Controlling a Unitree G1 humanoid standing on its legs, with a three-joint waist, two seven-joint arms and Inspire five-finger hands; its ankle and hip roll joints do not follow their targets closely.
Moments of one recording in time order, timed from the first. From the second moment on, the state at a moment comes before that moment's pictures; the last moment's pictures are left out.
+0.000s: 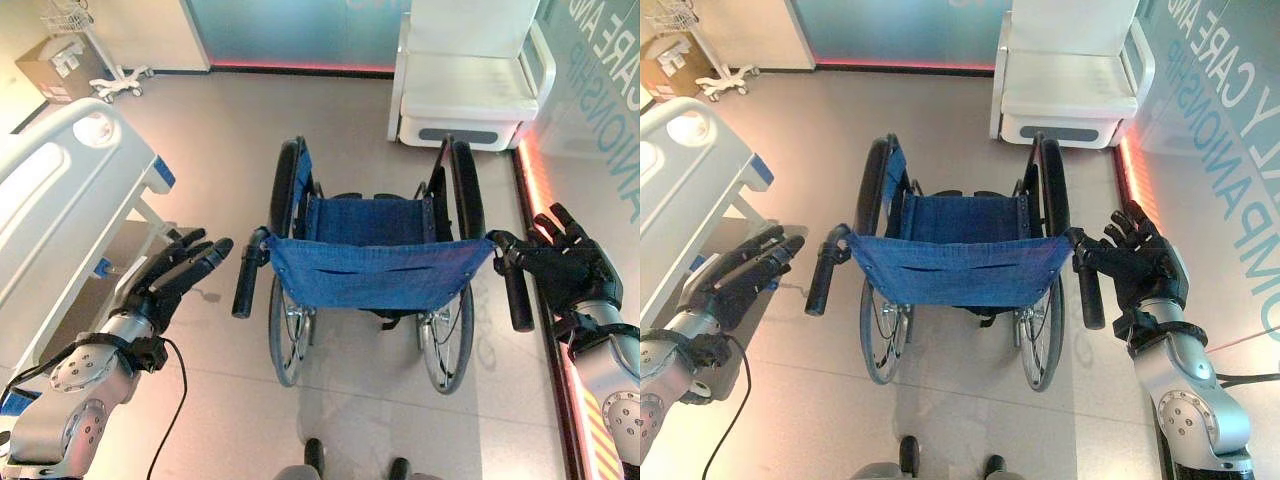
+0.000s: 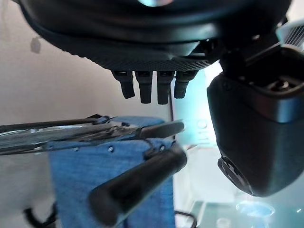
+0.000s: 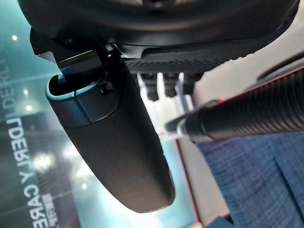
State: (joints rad) left arm 0.20 0.82 0.29 -0.33 -0.70 0.43 -0.02; right arm 0.09 -0.68 -0.27 -0.38 1.02 0.31 -0.35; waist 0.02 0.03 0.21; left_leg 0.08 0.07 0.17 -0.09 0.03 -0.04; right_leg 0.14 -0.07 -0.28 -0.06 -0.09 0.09
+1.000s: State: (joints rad) left arm 0.18 1.04 0.20 -0.42 -0.84 0.50 -0.07; right arm 0.15 -0.85 -0.21 -0.43 1.03 0.41 -0.41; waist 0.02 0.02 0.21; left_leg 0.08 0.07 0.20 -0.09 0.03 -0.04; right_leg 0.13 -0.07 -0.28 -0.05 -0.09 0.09
